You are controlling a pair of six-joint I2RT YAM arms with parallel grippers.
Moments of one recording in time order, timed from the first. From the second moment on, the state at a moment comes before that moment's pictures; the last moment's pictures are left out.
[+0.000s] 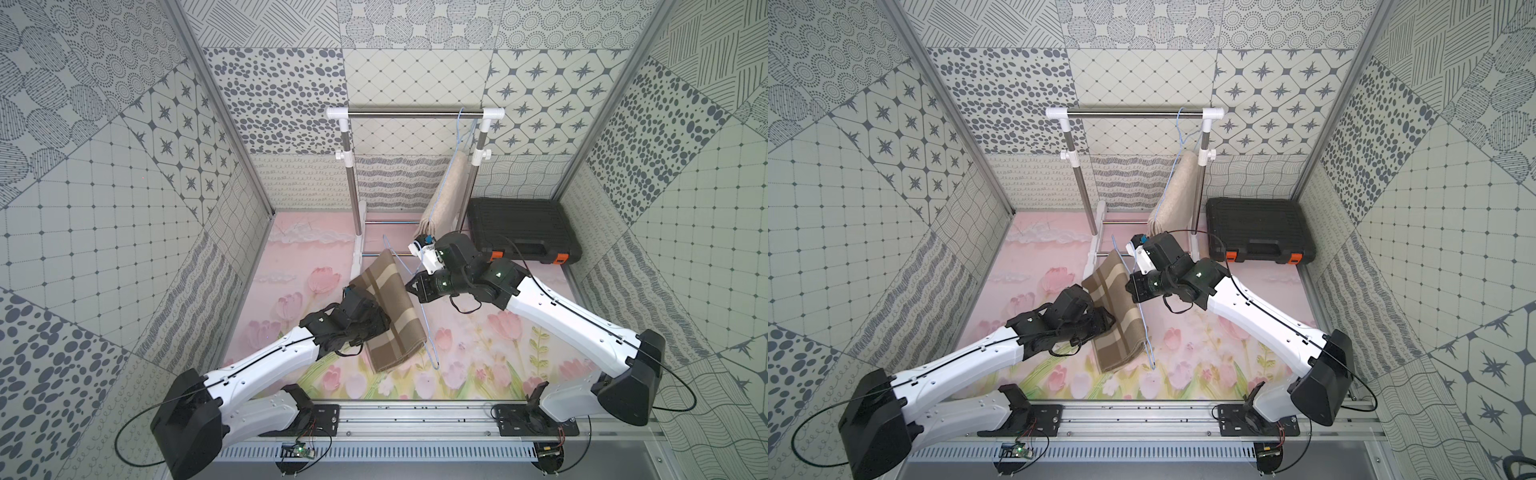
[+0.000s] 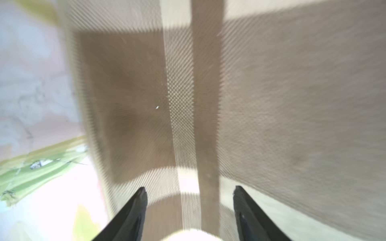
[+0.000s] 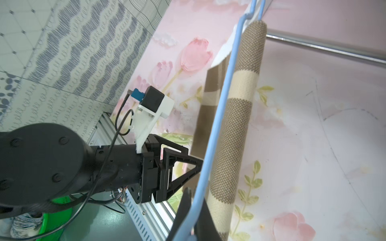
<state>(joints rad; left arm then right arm) -0.65 1.09 0.75 -0.52 0.03 -1.07 0.83 1.45 1.45 -0.72 -0.23 0.44</state>
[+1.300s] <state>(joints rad) -0.72 1.33 1.58 -0.68 0.04 -0.59 0.67 2.01 2.54 -0.99 -0.30 0.38</state>
